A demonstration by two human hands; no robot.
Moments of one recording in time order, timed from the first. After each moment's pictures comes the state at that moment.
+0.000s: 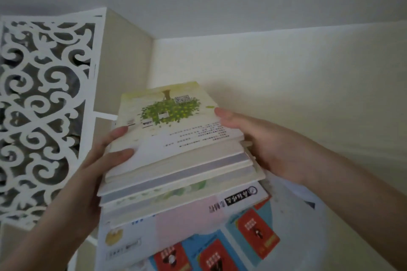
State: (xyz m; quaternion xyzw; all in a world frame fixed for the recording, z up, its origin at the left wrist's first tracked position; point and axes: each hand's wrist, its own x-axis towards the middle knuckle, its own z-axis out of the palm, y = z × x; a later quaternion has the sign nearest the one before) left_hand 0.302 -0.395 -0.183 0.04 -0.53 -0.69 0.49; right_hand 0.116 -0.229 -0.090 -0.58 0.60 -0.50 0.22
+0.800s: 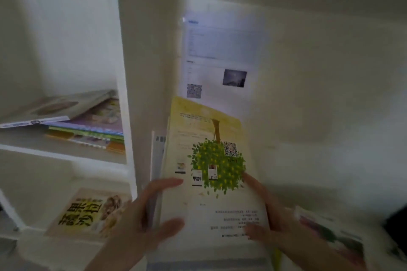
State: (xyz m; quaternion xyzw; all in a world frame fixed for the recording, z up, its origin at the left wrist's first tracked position) left_hand 0.211 -0.276 -0.415 0.04 -0.72 -0.65 0.23; right_hand 0.048 -0.044 -0.427 -0.35 0.65 -0.60 0.32
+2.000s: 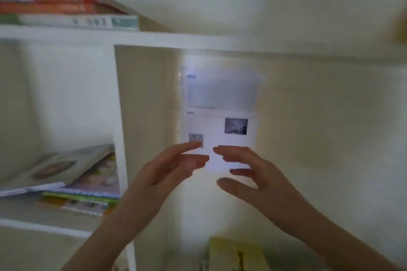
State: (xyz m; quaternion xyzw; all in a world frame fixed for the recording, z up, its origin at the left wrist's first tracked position) left_hand 0.120 -0.314 -0.301 -0.06 -0.75 -0.60 0.27; right_hand 0.024 -0.129 -0.287 -0.48 0.73 -0.49 0.00
